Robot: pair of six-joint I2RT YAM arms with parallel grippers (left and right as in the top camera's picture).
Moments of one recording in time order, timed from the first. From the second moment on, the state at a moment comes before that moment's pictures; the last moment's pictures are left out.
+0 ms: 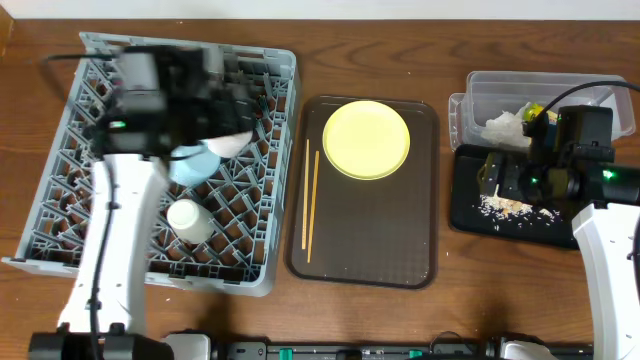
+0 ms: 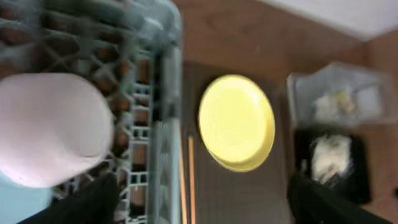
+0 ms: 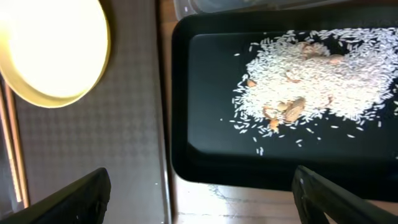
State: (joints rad) left arm 0.00 1.47 1.39 -0.80 0.49 -0.22; right arm -0.11 1.30 1.14 -1.02 -0.16 0.13
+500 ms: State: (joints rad) left arm -0.53 1.65 1.39 -0.88 0.06 -0.27; right arm -0.12 1.30 1.14 -1.03 -0.14 0.13
